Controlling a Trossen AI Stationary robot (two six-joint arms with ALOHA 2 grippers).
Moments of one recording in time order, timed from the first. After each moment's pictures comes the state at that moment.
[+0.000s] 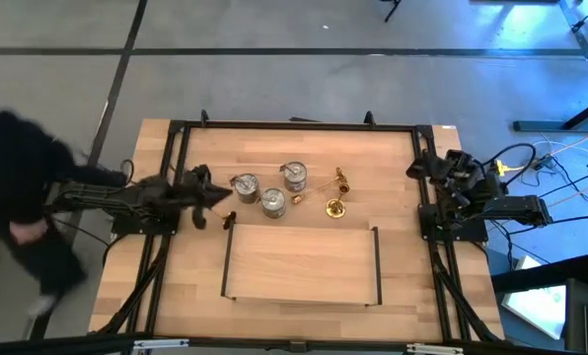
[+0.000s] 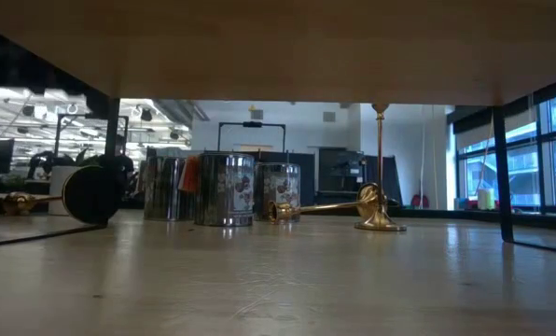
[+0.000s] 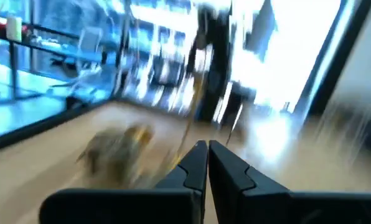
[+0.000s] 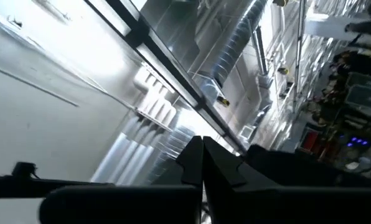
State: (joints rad) left arm 0.01 0.23 0.01 0.37 -0.16 -0.32; right arm 0.03 0.02 0.07 0.73 0.39 1.01
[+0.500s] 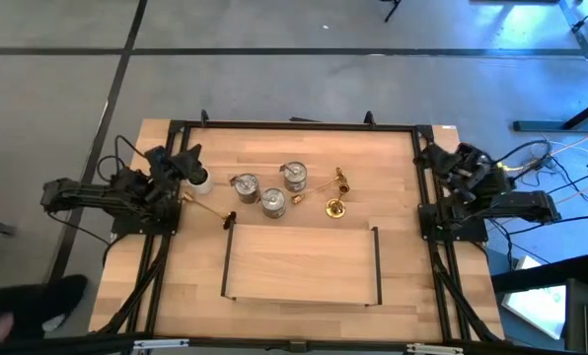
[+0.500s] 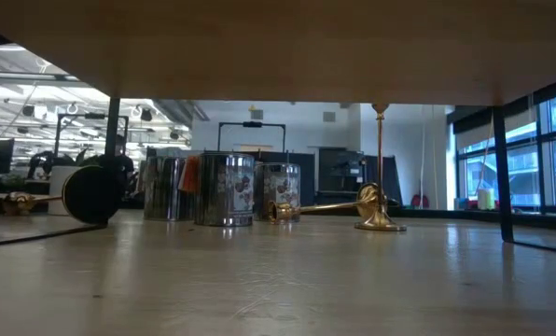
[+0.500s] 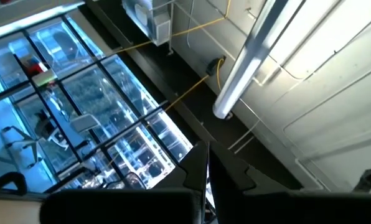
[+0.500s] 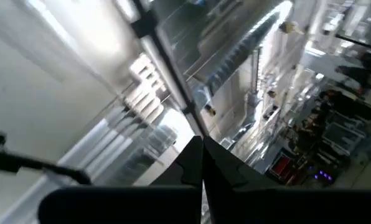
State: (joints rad) left arm 0.01 0.24 0.08 0.84 -0.55 -0.75; right arm 0.03 0.15 0.21 0.74 0.38 0.75
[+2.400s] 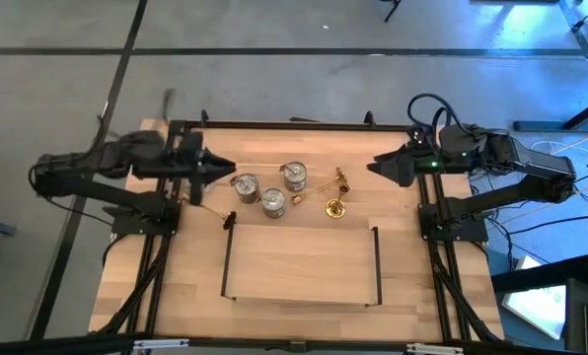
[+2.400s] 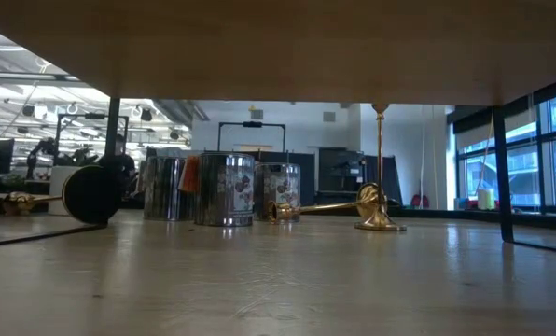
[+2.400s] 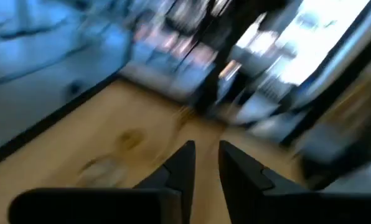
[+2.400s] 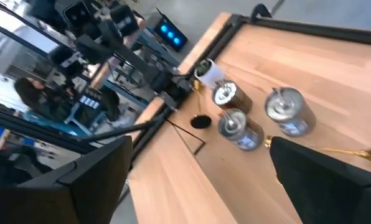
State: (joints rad) left arm 0.01 0.80 1.09 -0.57 -0.17 -0.38; right arm 0.03 0.94 1.30 -0.78 0.16 0.90
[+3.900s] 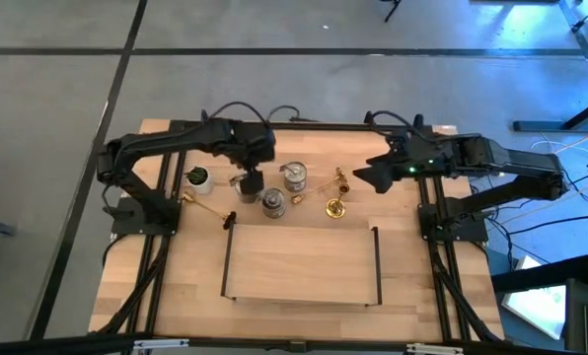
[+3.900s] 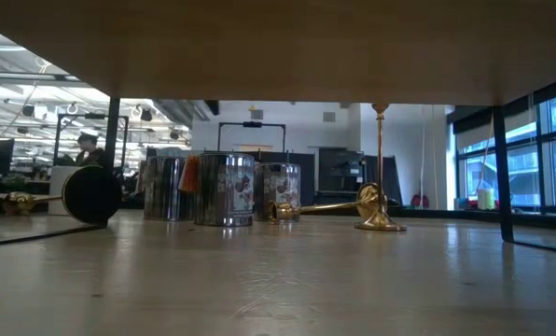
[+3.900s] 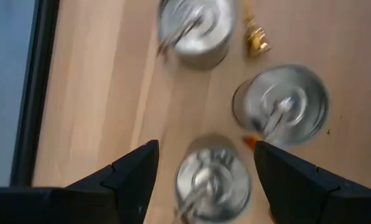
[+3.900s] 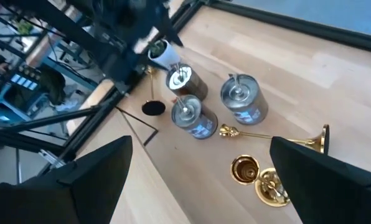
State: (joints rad) left arm 0.32 1.55 1.42 -1.08 -0.07 0.11; right arm 0.03 1.06 1.30 -0.85 0.24 0.85
